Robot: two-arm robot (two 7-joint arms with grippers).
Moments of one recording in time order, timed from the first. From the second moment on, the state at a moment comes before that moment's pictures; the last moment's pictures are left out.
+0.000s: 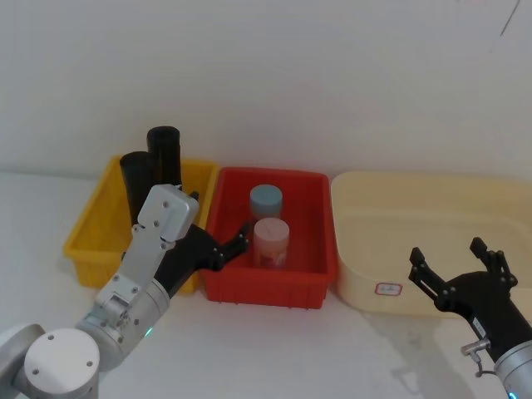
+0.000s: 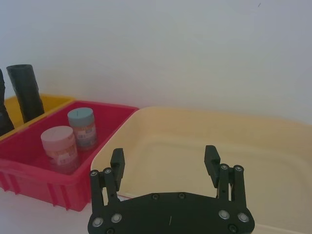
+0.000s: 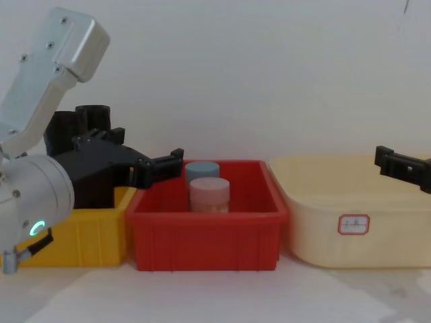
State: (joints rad) left arm -0.24 0.38 0.45 -1.63 -0.20 0.01 -0.01; right arm -0.01 0.34 -0.23 -1.77 0.29 0.03 0.07
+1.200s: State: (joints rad) left arm -0.24 0.38 0.45 -1.63 -0.20 0.01 -0.01; right arm -0.01 0.34 -0.23 -1.77 0.29 0.03 0.07
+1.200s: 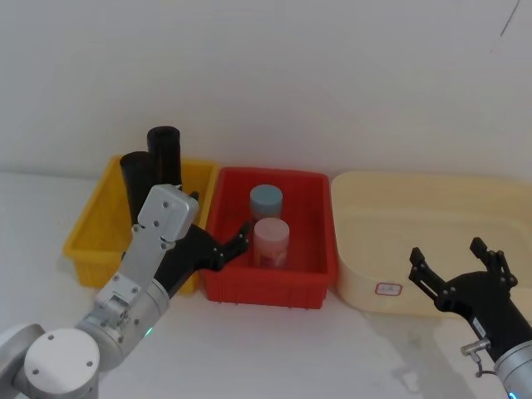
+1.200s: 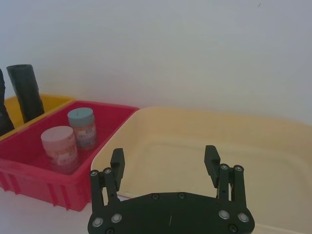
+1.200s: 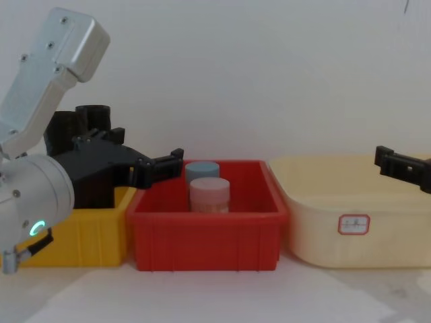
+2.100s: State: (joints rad) left arm -0.24 0.38 0.45 -1.63 -0.20 0.02 -0.01; right arm -0.01 0.34 -0.23 -1.77 0.29 0.03 0.07
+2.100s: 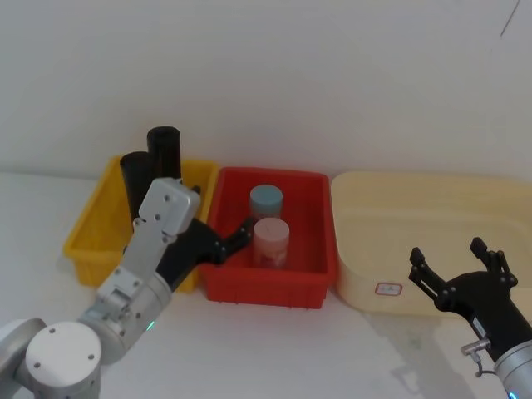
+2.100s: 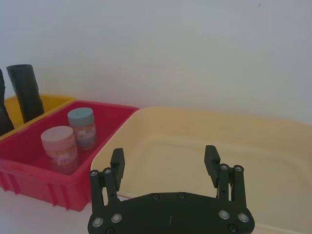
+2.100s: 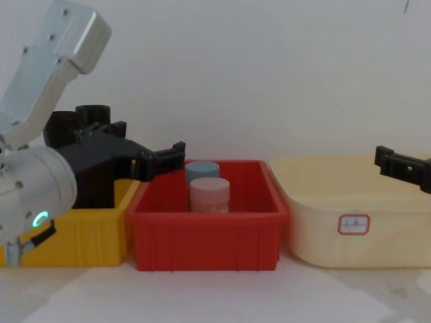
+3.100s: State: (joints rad) left arm -0.04 0.49 0.18 -1.95 -0.37 0.24 -0.02; right arm -0.01 0.34 -0.23 -1.77 0.29 0.03 0.07
